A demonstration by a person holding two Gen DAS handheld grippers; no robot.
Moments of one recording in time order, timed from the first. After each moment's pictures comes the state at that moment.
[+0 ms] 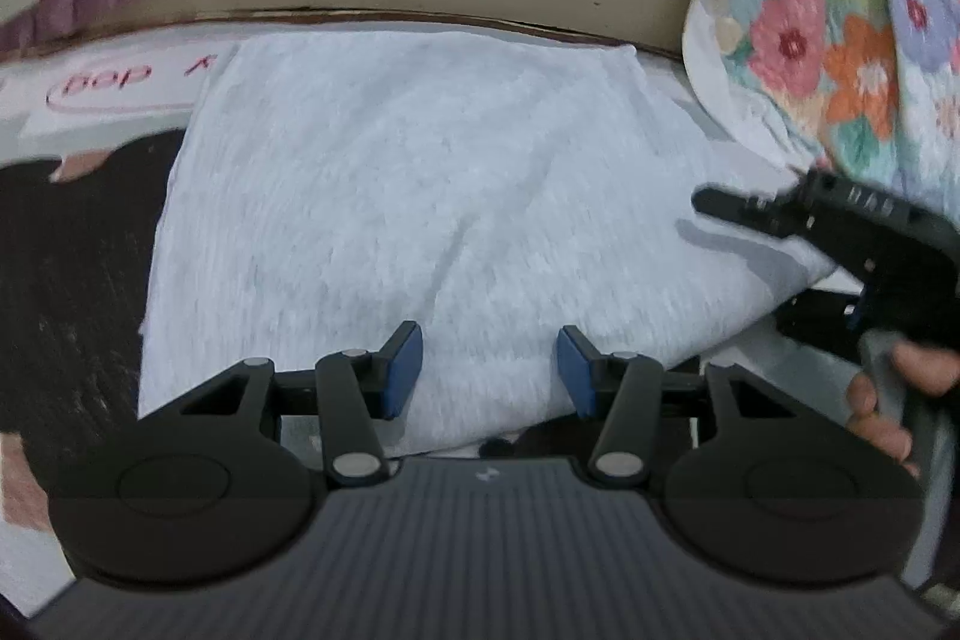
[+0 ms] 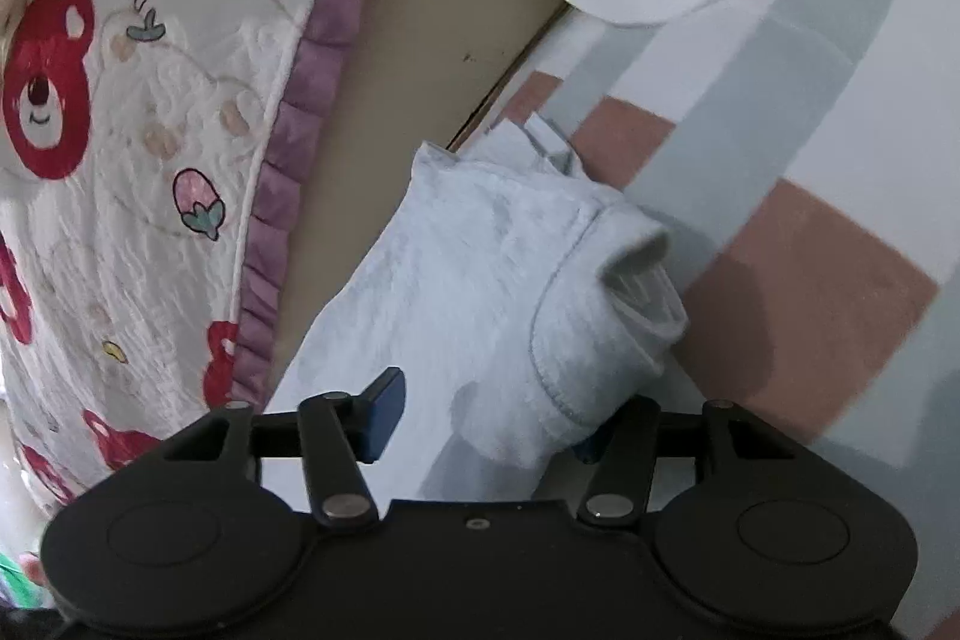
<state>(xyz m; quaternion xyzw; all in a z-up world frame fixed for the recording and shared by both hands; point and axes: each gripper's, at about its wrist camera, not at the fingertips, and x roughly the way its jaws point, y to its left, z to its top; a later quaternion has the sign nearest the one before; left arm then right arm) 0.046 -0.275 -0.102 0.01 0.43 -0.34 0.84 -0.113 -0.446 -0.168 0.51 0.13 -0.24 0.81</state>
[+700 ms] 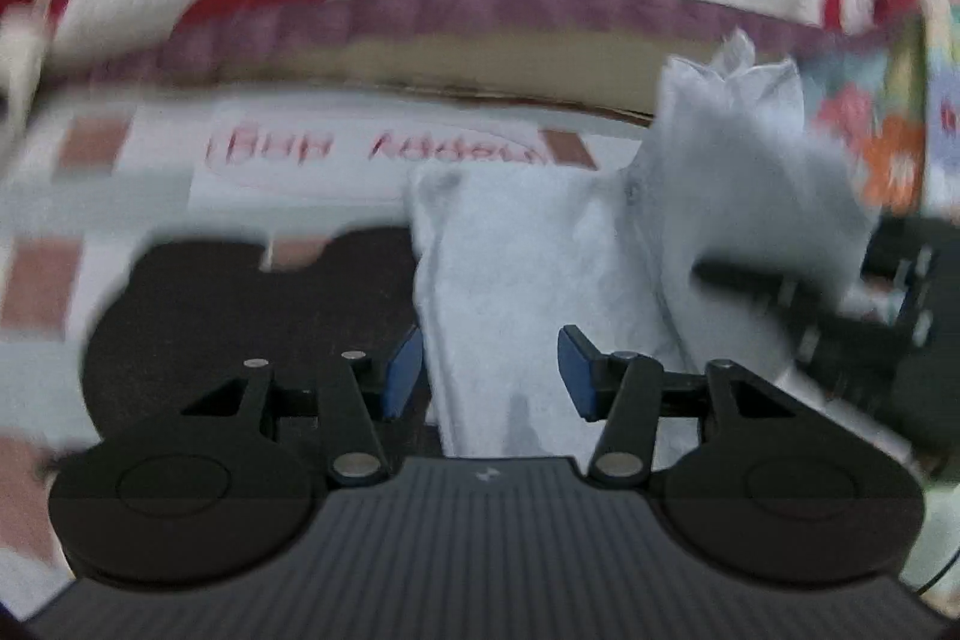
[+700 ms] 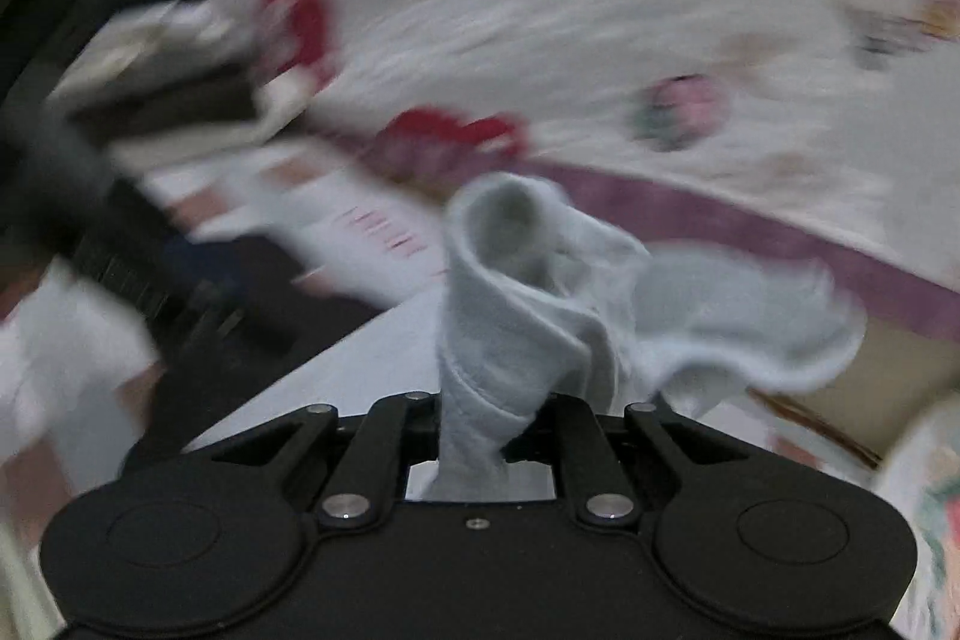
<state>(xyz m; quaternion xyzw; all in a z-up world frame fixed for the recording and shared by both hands) 0.110 -0.156 -0.040 -0.03 0.45 -0.30 0.84 0.037 -0.304 -0.043 -0.08 0.33 -0.04 0.94</state>
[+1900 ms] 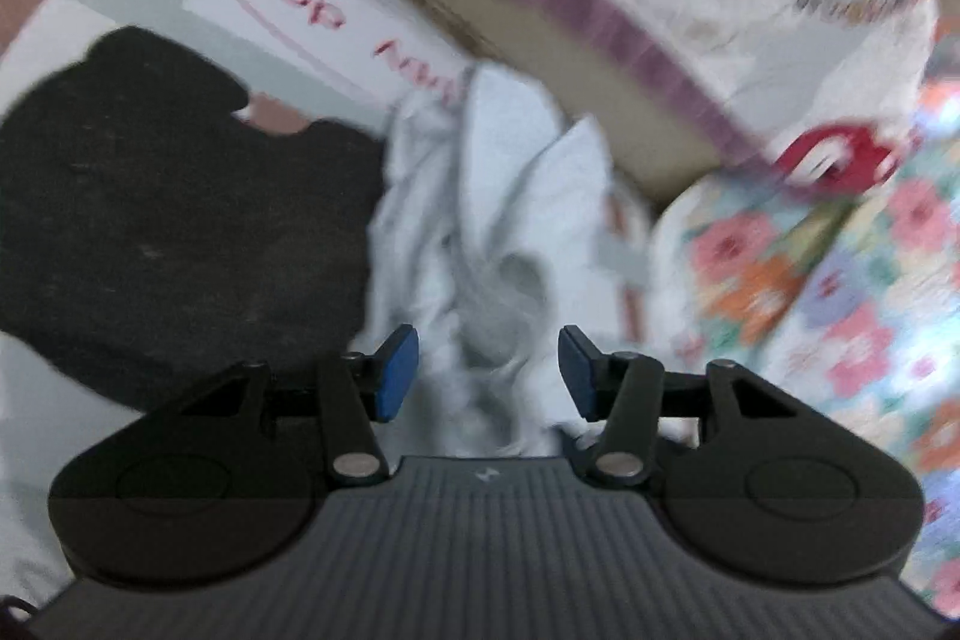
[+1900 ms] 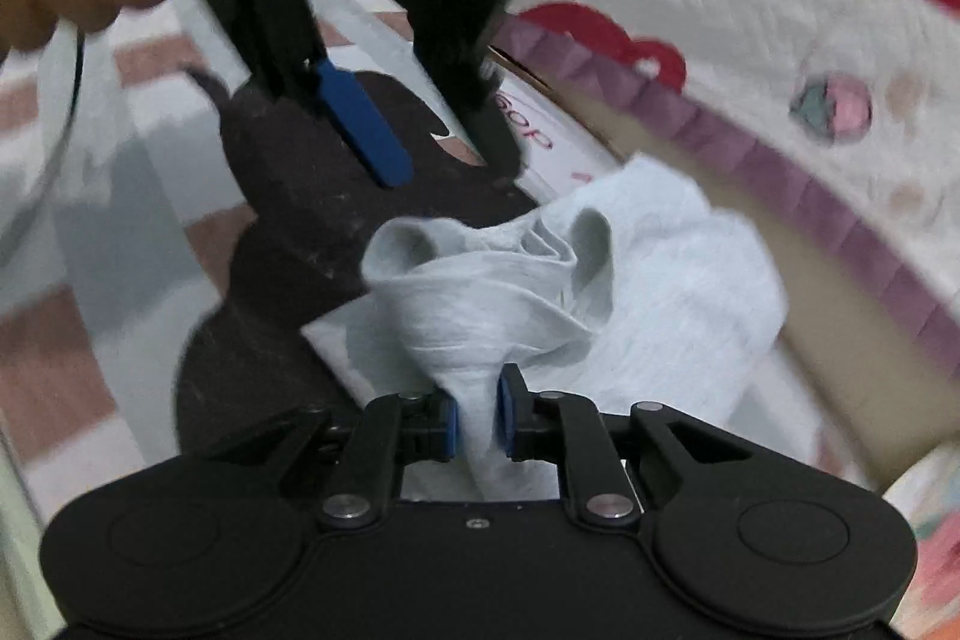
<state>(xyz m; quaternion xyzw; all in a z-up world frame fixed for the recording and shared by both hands) 0.148 -0.108 -0.072 -0.29 0.50 -0.35 0.74 0.058 -0.211 -0.095 -0.17 0.42 -0.04 0.89</state>
